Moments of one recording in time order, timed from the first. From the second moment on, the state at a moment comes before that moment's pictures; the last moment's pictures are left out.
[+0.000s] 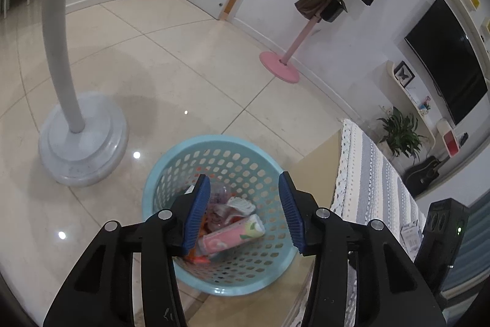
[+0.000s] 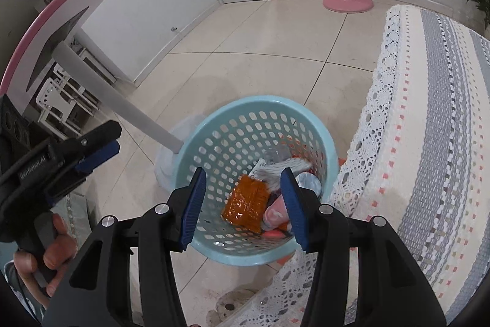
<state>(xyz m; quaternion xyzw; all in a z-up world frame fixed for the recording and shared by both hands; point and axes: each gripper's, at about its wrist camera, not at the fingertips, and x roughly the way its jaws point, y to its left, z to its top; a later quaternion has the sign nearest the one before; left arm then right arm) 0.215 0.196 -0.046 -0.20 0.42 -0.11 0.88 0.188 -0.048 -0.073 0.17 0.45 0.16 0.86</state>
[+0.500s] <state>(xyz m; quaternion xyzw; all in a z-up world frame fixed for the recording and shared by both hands) 0.203 0.151 -0.025 -0.21 0.39 -0.16 0.88 0.162 -0.096 -0.041 0.18 0.41 0.14 0.89</state>
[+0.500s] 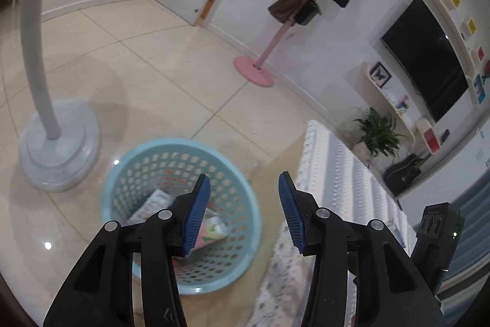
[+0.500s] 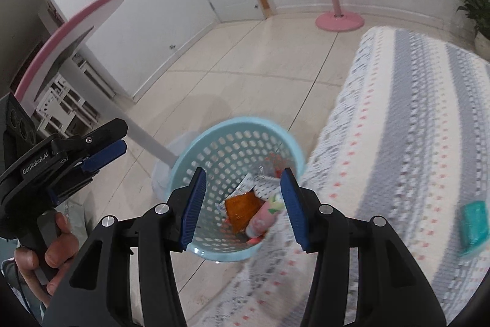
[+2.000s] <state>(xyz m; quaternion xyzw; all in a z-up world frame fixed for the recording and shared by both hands) 0.146 -0.213 -0.130 0.07 0.49 -0.27 0.83 0.067 -0.463 -0.083 0.13 0.41 -0.11 0.90</state>
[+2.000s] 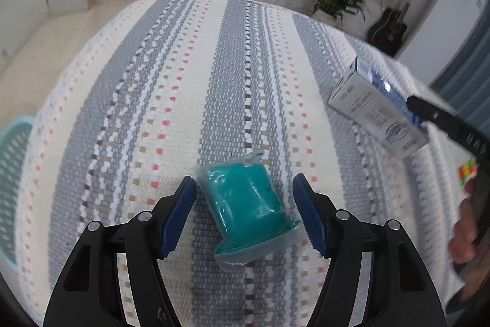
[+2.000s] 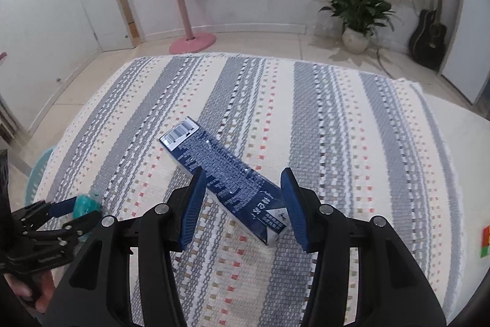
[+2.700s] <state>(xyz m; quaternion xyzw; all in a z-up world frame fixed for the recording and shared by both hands) 0.144 -0.181 -0.116 0.05 0.48 -0.32 0.81 0.083 -0.421 -0.092 0.10 0.46 -0.08 0.88</state>
